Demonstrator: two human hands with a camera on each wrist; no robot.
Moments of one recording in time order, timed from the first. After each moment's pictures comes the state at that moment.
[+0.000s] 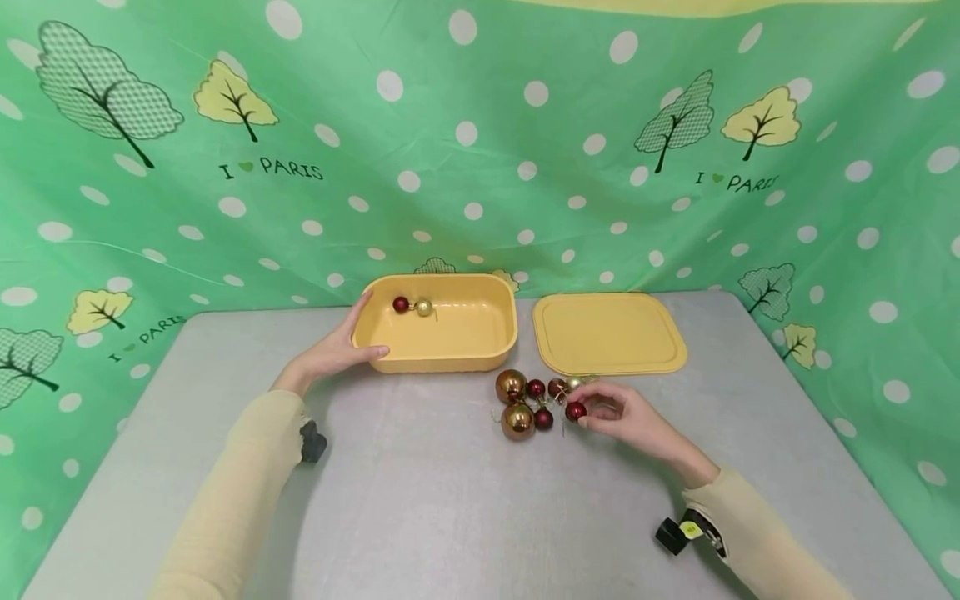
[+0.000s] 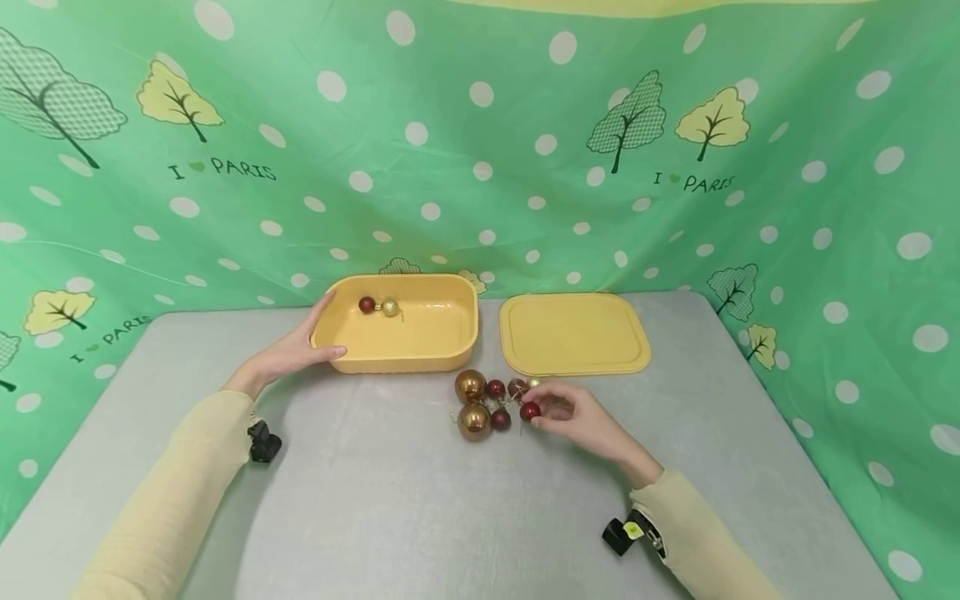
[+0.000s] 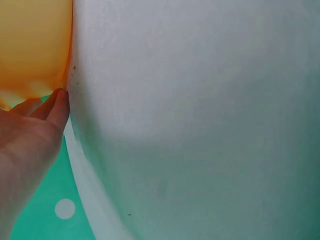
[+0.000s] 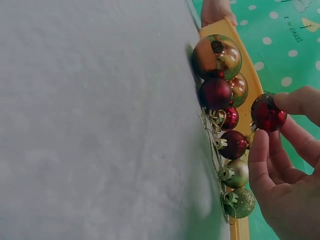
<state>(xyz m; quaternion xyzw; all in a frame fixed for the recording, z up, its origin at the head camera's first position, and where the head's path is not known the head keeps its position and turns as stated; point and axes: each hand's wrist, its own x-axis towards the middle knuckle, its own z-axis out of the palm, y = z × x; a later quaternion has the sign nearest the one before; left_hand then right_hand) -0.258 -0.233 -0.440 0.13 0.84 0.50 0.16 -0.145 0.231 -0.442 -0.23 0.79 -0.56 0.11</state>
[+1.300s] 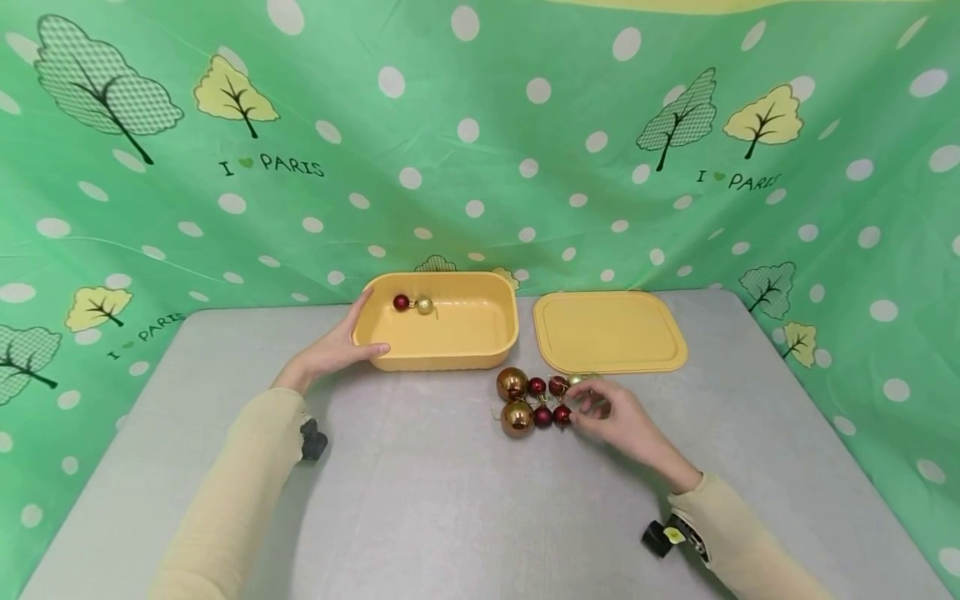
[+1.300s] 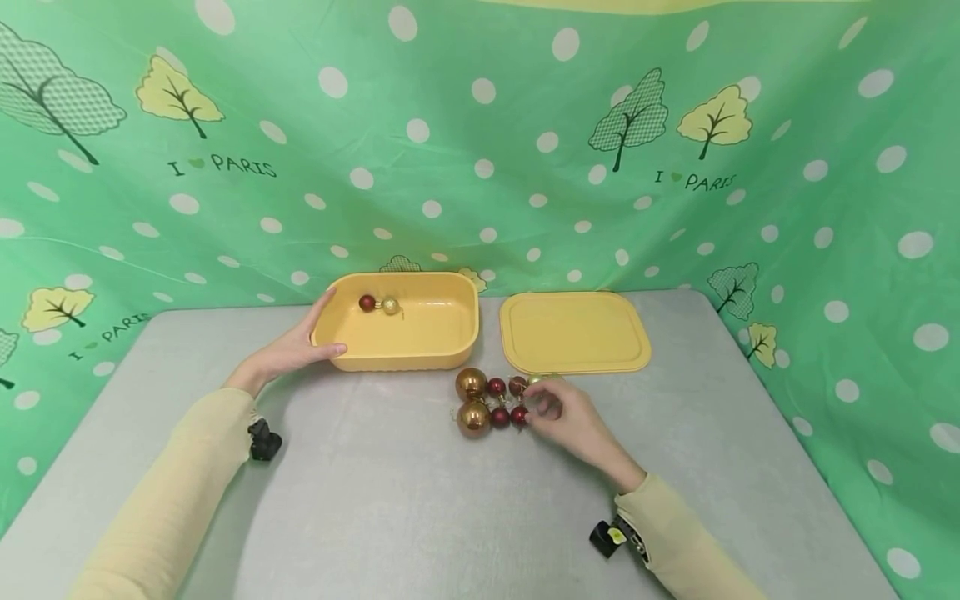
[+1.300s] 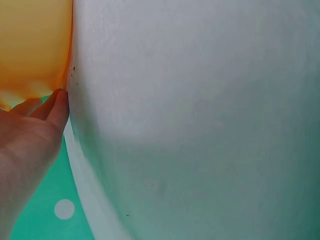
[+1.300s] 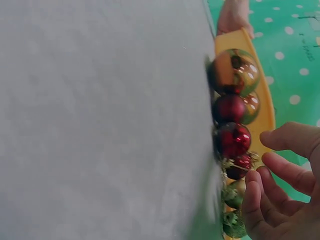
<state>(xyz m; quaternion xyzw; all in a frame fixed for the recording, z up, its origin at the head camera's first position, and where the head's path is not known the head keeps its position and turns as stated) -0.258 -0.234 -0.441 0.13 0.84 0.50 0.16 -0.139 0.210 -0.441 -0.19 0.87 -0.46 0.02</state>
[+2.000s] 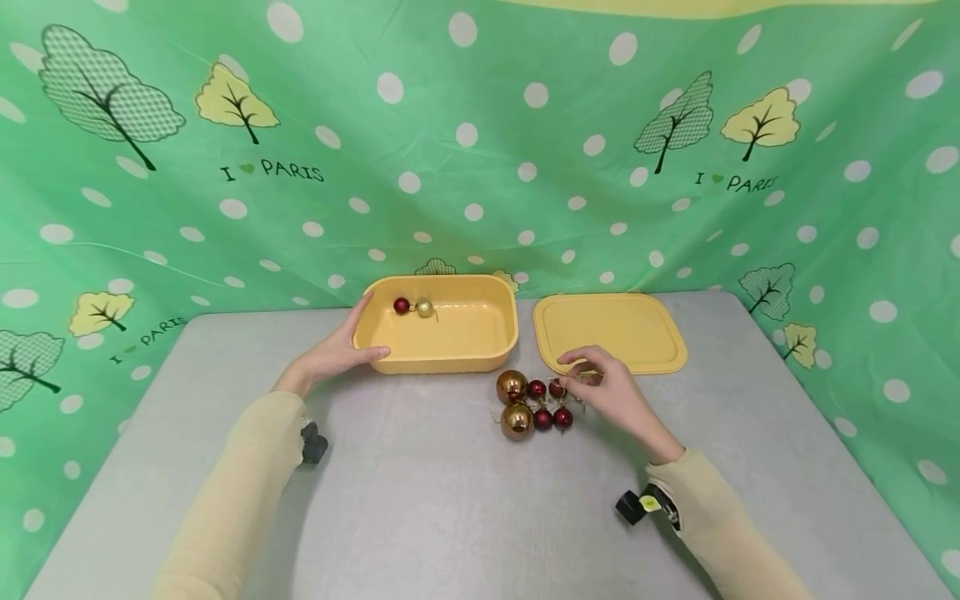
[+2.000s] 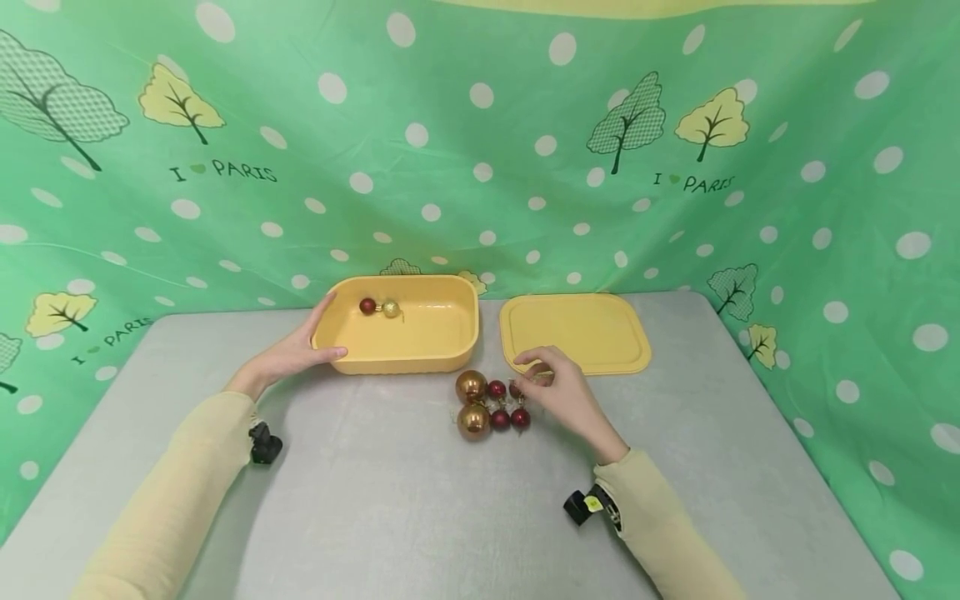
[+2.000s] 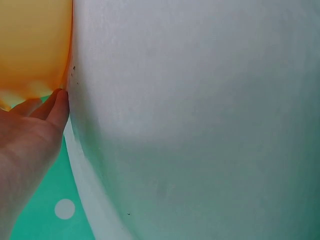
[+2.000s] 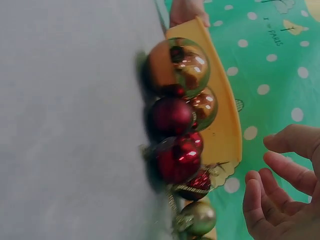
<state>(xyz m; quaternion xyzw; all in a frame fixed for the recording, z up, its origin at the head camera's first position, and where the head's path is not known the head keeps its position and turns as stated) -0.257 -0.234 -0.440 0.13 0.84 0.50 0.16 -0.167 0.194 -0.422 -0.14 0.85 -0.51 -0.01</state>
